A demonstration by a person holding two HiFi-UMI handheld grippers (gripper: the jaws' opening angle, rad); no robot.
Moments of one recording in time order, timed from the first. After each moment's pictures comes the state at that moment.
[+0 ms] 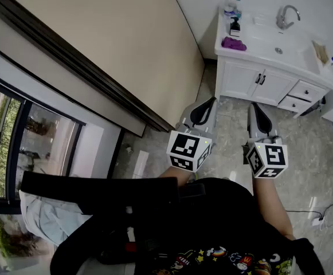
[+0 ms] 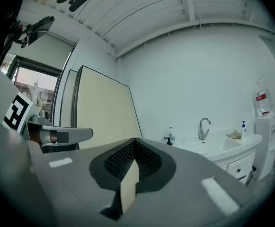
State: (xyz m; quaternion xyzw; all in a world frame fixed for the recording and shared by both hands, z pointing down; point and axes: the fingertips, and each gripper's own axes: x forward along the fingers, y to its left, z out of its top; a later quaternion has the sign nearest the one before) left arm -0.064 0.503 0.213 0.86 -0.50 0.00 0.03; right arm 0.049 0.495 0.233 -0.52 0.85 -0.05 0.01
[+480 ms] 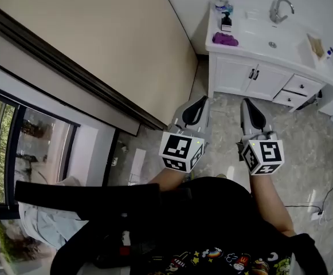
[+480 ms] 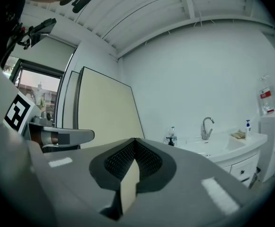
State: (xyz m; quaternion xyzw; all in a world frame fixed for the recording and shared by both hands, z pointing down) left arm -0.047 0.487 0.222 0.86 -0.51 0.00 0.04; right arm 0.063 0.476 0.238 -0.50 0.86 -0.05 0.02
